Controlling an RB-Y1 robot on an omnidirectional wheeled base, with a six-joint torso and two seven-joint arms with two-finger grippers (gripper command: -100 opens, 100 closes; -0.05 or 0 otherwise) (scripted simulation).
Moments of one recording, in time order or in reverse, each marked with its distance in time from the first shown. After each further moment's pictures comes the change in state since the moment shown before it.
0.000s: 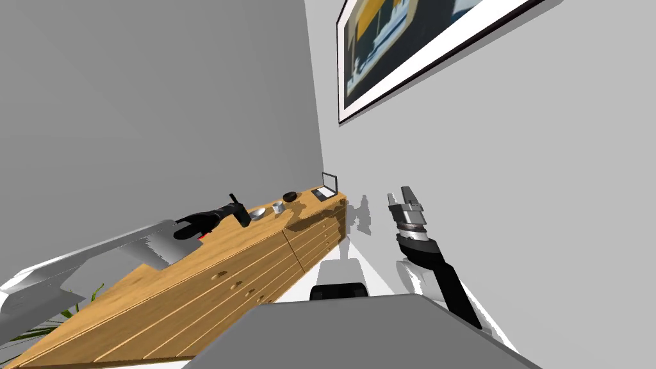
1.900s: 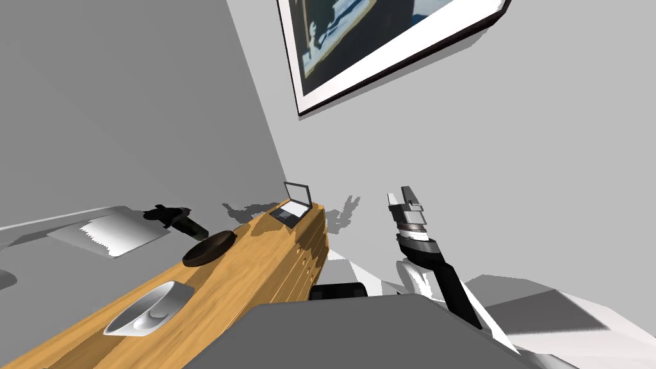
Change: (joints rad) left arm 0.204 0.210 0.205 0.295 0.304 0.241 0.126; right arm 0.000 0.000 0.000 0.000 0.000 0.000 0.000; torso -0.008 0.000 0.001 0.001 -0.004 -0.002
